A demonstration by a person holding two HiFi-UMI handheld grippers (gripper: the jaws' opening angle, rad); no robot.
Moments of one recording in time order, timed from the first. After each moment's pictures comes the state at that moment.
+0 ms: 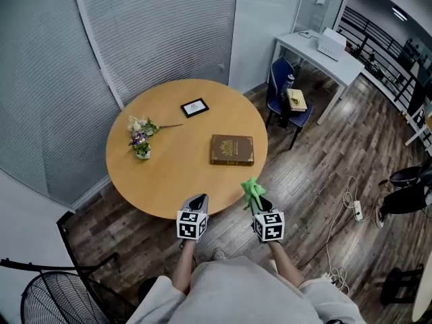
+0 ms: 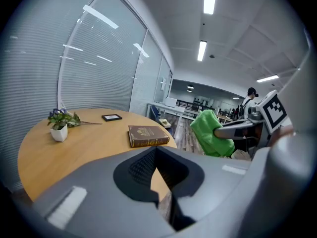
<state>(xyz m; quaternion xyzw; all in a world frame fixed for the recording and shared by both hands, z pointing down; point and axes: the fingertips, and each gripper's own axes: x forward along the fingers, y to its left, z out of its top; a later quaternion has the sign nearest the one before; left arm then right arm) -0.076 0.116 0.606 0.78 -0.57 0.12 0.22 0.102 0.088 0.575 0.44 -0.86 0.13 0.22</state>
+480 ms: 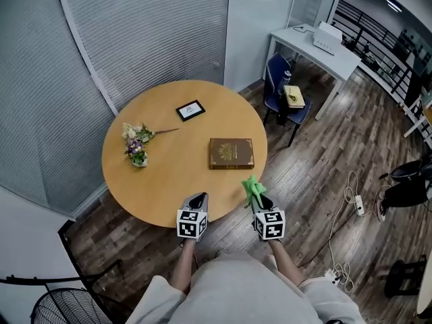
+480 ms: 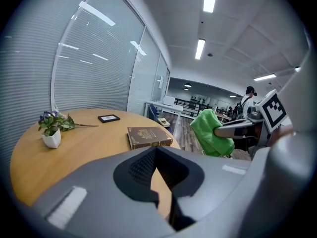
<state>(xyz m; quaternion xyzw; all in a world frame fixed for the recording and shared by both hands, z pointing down) -0.087 0.076 0.610 0.79 -0.55 0.13 0.22 0.094 0.054 0.580 0.47 -0.85 0.14 0.21</state>
